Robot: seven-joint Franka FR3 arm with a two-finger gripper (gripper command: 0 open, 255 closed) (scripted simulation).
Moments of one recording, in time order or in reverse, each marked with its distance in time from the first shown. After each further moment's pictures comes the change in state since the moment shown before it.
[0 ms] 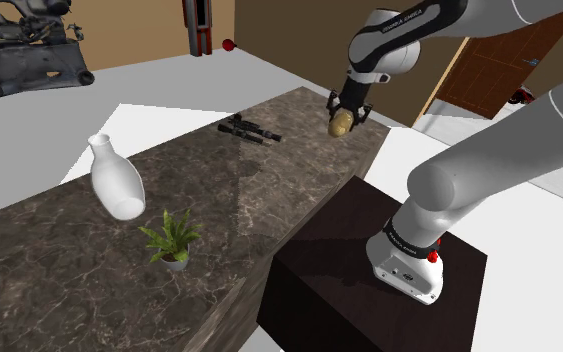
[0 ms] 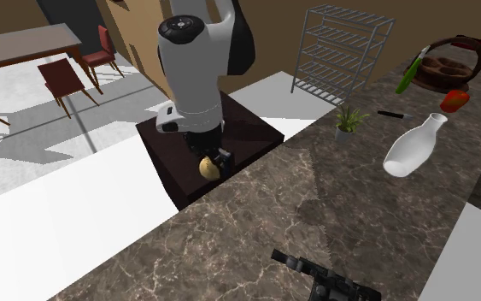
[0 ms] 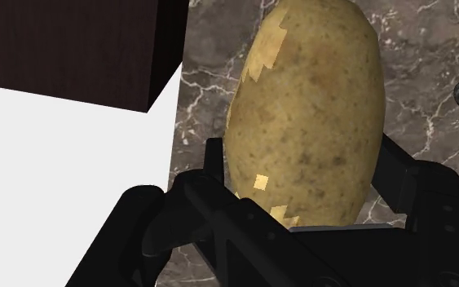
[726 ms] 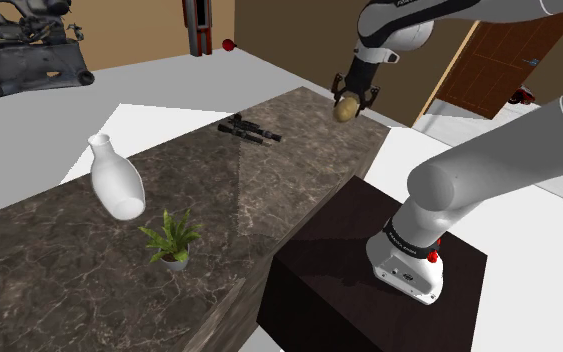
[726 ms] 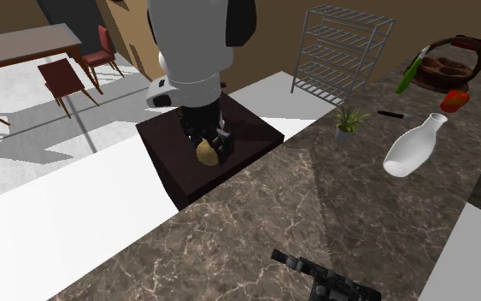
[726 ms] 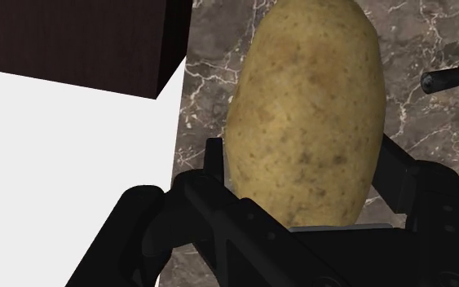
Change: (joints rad) arm -0.003 -0.082 0.008 0.091 -0.007 -0.172 0.012
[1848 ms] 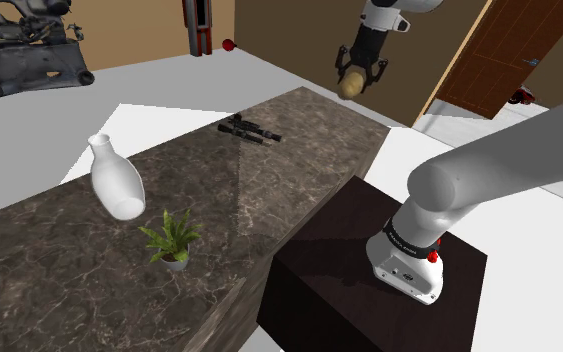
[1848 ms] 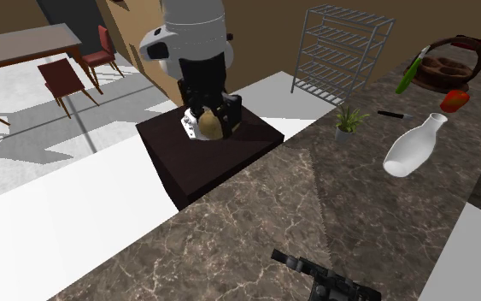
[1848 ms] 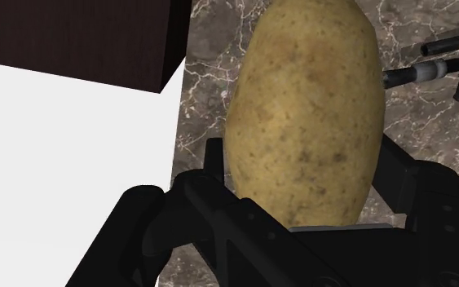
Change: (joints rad) arm 0.012 -0.059 0.031 0.161 0.009 -0.219 0.039
